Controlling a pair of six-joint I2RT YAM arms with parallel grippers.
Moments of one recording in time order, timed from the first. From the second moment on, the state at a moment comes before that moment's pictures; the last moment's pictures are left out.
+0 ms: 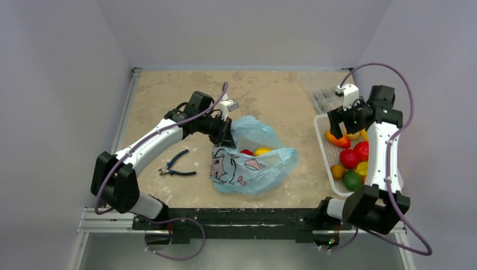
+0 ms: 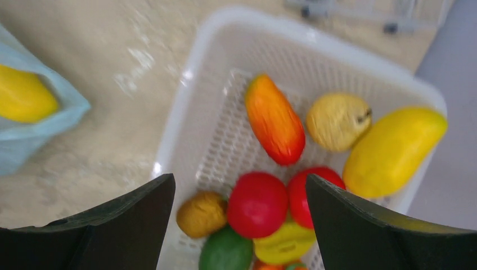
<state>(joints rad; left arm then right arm) -0.52 1.47 1.15 -0.56 0.74 -0.10 -0.27 1.25 1.30 -0.97 -0.40 -0.66</state>
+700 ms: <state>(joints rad) -0.52 1.50 1.17 -0.56 0.74 -0.10 -0.39 1.43 0.93 -0.84 0.09 -0.73</state>
